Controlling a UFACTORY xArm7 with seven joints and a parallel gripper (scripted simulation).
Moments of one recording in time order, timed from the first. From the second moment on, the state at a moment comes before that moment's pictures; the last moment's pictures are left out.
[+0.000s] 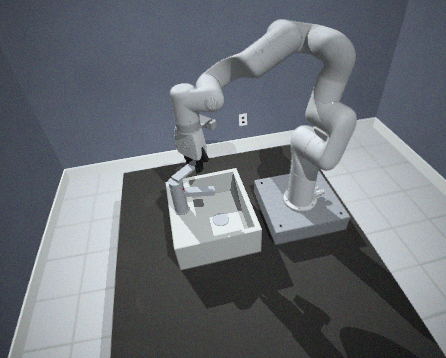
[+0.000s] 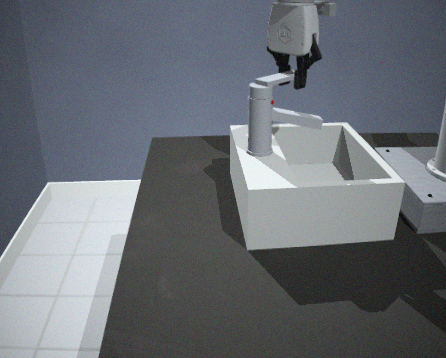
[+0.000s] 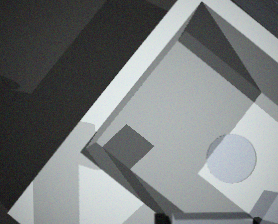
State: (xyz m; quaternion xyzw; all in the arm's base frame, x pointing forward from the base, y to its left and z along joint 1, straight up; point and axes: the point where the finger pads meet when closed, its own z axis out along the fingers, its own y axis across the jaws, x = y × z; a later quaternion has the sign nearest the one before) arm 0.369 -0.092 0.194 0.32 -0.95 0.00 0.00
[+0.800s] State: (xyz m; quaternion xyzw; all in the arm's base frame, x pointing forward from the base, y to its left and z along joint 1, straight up) arm 0.382 -0.105 0.194 0.42 -0.91 0.00 0.00
